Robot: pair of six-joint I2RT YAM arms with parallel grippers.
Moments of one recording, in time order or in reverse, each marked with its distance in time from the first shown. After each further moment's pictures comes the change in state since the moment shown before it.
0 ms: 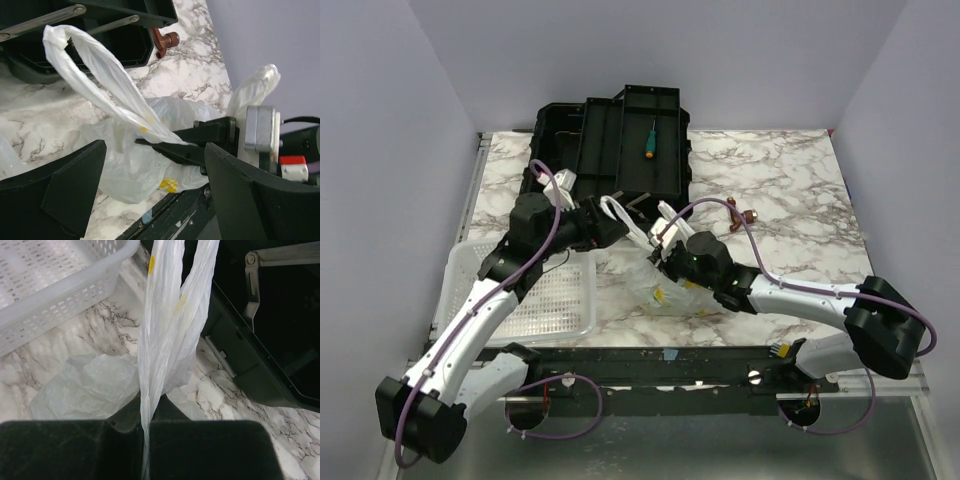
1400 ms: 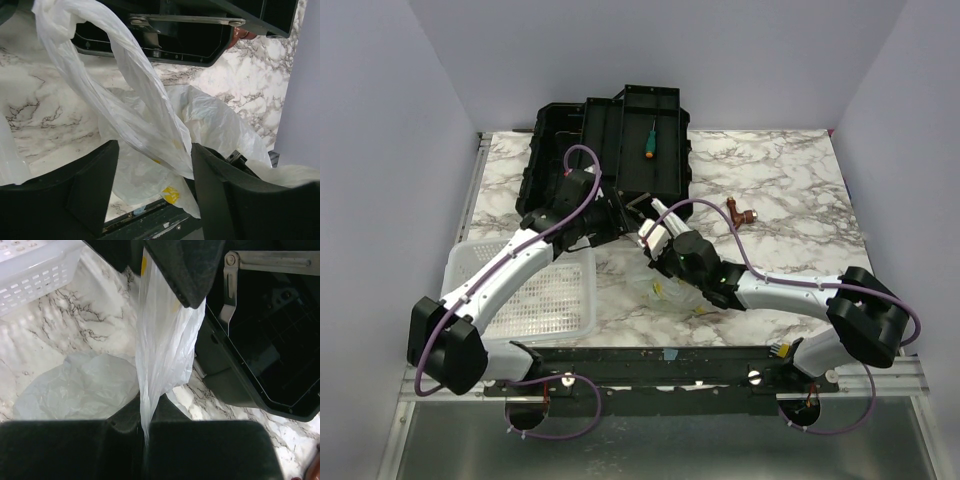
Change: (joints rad) left arm -0.164 0.415 0.285 -0.283 -0.294 -0.151; right arm 0.028 0.099 0.059 0.000 0.158 -0.144
